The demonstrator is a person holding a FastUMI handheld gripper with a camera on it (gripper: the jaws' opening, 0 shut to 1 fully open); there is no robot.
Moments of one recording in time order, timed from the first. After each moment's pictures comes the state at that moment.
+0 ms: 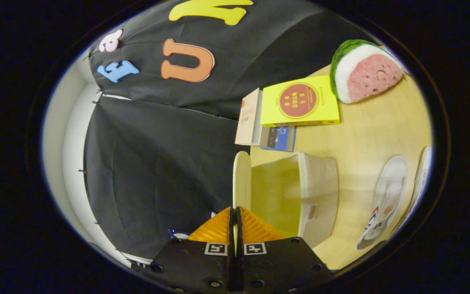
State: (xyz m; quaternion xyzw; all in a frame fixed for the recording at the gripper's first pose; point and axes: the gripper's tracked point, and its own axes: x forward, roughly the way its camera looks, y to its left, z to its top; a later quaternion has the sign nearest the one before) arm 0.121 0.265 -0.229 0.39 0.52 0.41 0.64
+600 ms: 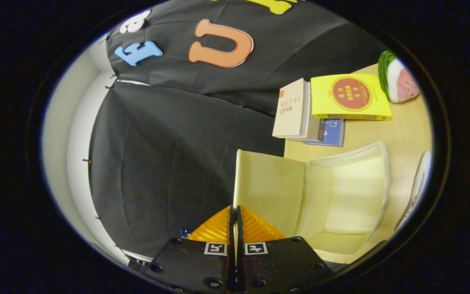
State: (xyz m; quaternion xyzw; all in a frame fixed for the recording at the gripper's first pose) arm 0.075 0.396 -0.159 0.37 0.51 0.46 0.63
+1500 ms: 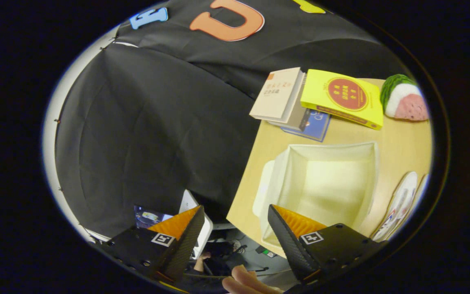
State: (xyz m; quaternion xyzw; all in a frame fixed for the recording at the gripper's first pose) arm 0.061 0.373 -0.249 0.19 0.57 0.39 0.69
